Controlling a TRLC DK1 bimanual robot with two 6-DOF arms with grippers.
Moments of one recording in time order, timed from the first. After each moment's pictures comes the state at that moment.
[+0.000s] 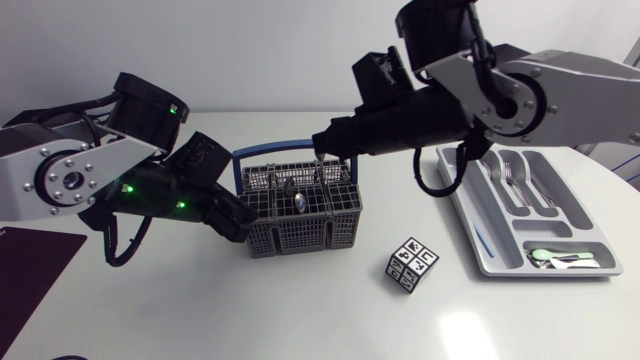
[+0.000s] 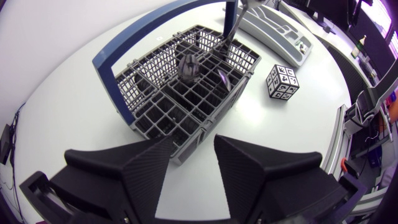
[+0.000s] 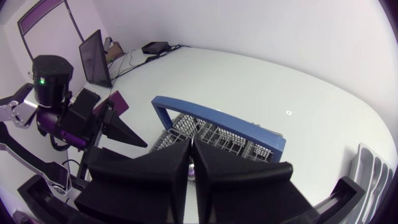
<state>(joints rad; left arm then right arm) -0.45 1.35 0.89 -0.44 0.19 0.21 0.58 1.51 1.19 -0.27 -0.29 0.15</state>
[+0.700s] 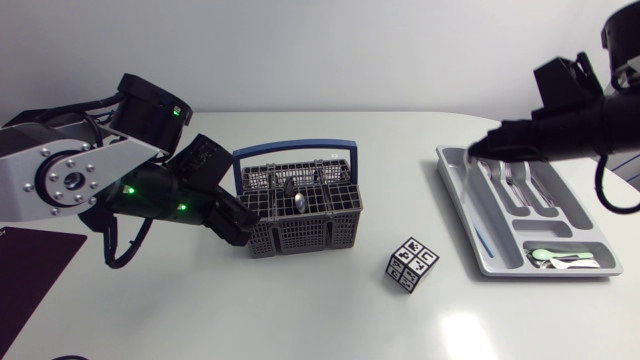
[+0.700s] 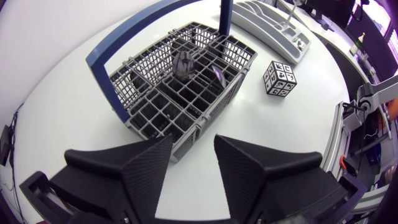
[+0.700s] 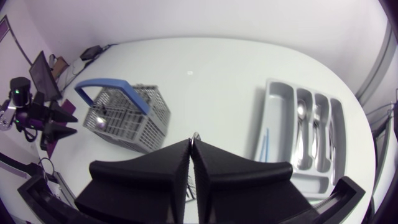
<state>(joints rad) -0.46 1.35 0.90 -0.47 0.19 0.21 -0.03 1.24 1.07 -0.67 -0.40 -0.12</state>
